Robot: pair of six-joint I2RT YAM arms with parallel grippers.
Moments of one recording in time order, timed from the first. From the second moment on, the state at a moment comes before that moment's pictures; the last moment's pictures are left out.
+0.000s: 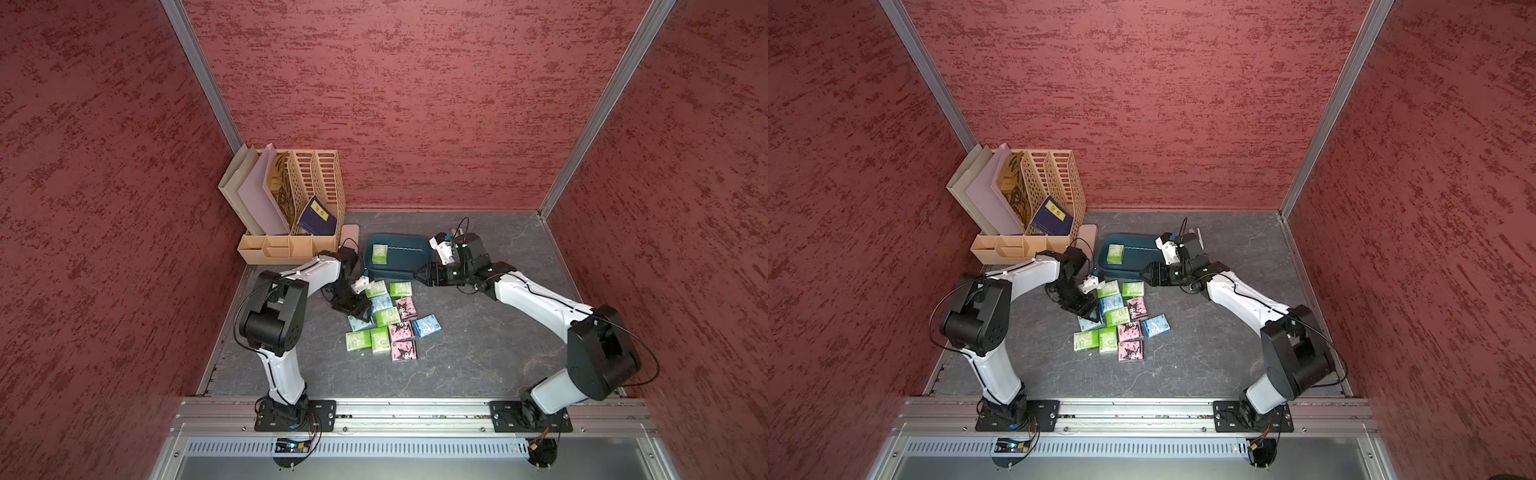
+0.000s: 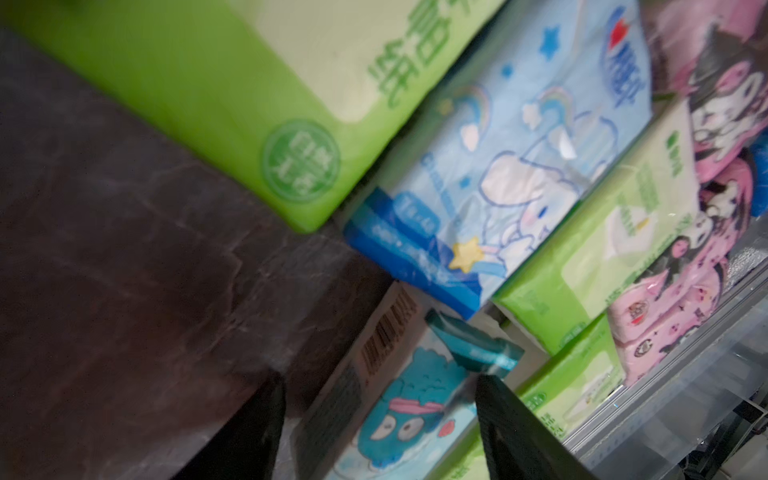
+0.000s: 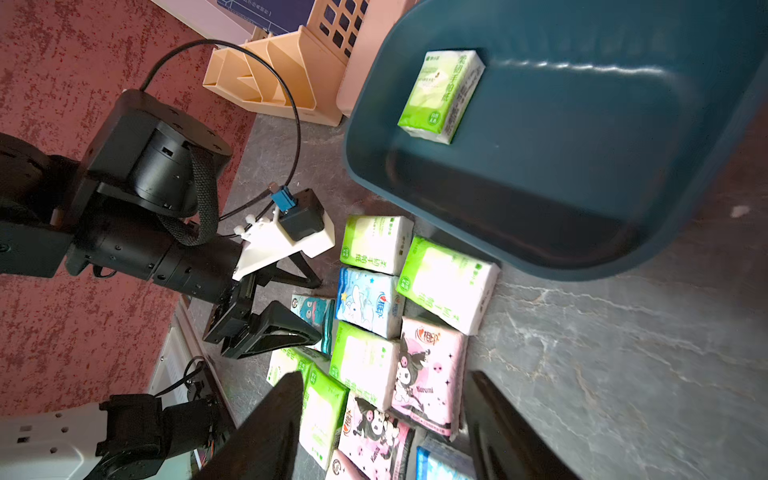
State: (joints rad) left arm -0.30 1.84 1.17 -0.98 0.35 0.24; right arm 0.48 1.56 1.07 -0.23 -0.51 0.45
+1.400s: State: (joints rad) left arm -0.28 1.44 1.16 -0.50 0.41 -0.30; right arm 0.59 1.58 1.17 0.00 -0.59 0.55
